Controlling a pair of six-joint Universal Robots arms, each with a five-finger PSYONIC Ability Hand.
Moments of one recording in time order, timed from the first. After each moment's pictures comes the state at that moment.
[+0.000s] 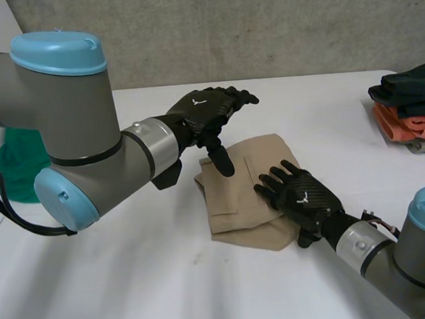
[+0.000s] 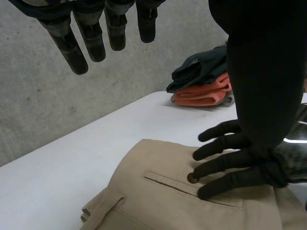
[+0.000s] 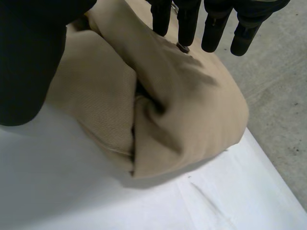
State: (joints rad) left arm 4.10 -2.17 -0.92 2.85 -1.26 3.18; right arm 1.85 -1.09 1.98 -0.65 1.03 2.41; left_hand 0.17 0.20 0.21 0.20 0.05; right_hand 0.22 0.21 0.22 0.21 0.05
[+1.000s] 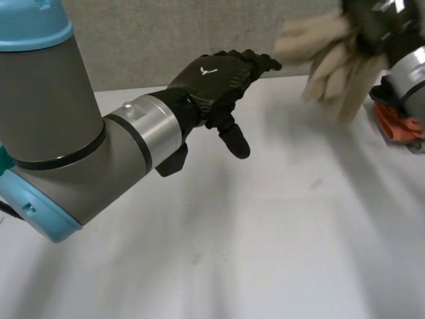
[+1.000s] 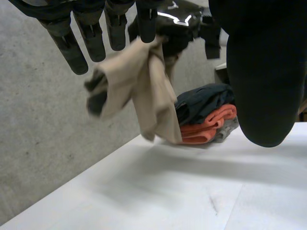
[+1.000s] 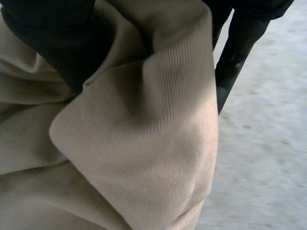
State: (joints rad) left arm 4.04 -2.02 -0.97 2.89 -1.26 3.18; right arm 1.68 -1.07 1.23 -0.65 1.16 2.73; left_hand 0.17 0.20 0.21 0.20 0.05; right_hand 0.95 1.16 1.17 1.20 0.93
